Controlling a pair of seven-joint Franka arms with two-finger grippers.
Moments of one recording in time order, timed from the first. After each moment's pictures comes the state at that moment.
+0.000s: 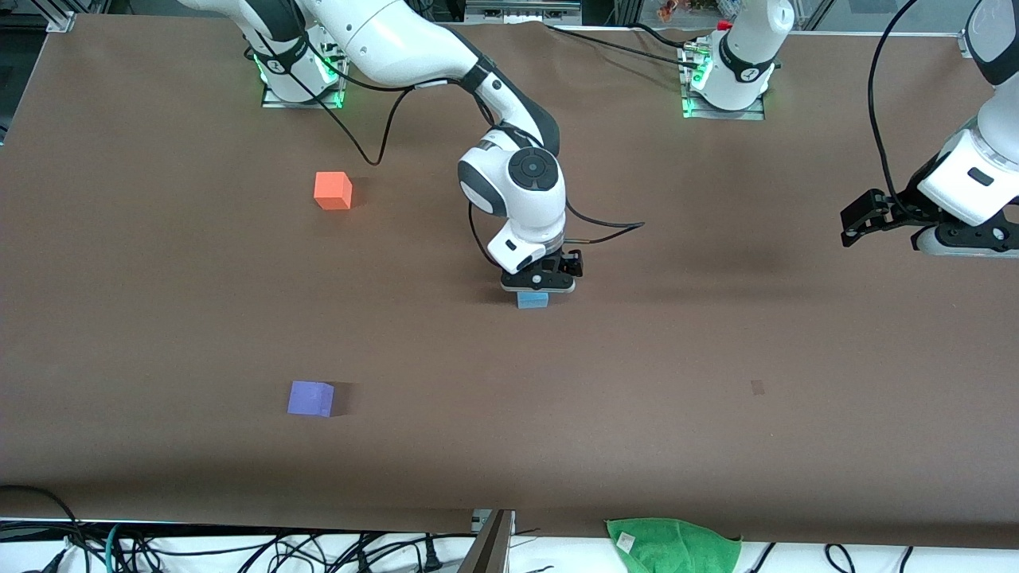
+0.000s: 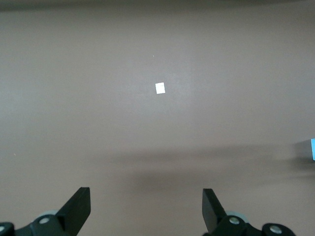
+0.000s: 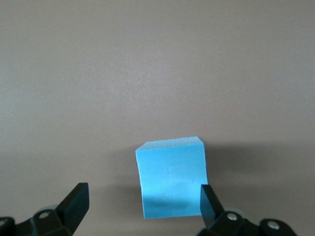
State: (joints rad) left arm 0.05 0.02 -0.09 -1.70 0.03 1.79 -0.02; right arm 0.85 0.92 -0.02 -1.17 -0.05 2.26 0.91
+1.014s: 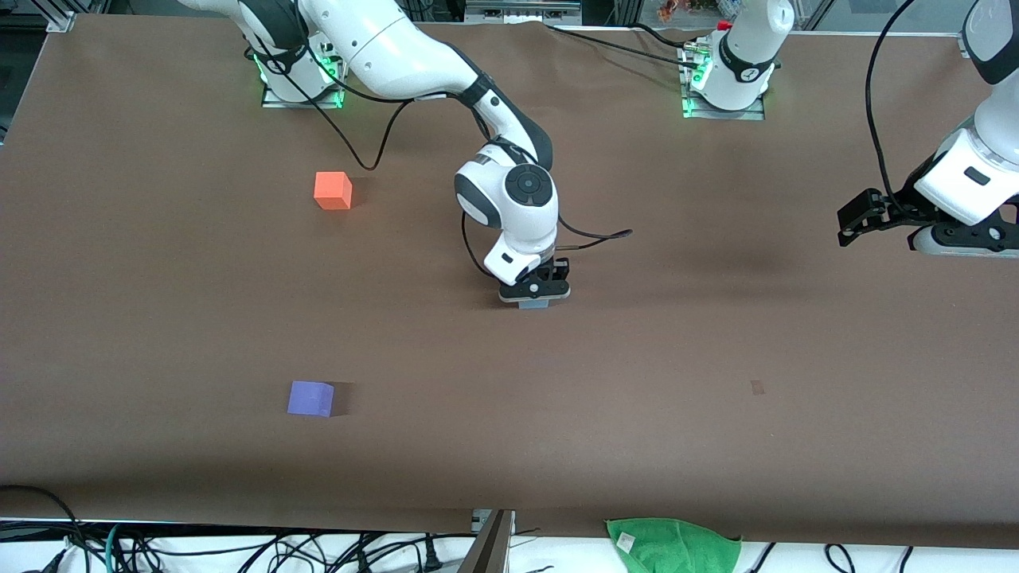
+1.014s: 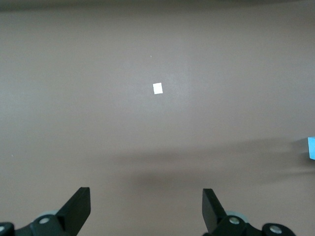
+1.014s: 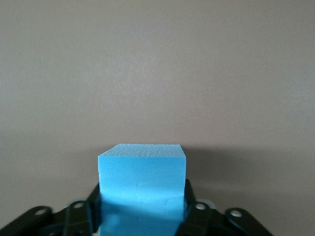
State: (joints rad) left arm 0.05 0.02 -0.09 -1.70 0.03 1.79 -0.02; right arm 0.84 0.96 -0.03 -1.20 -0.07 2.29 0.80
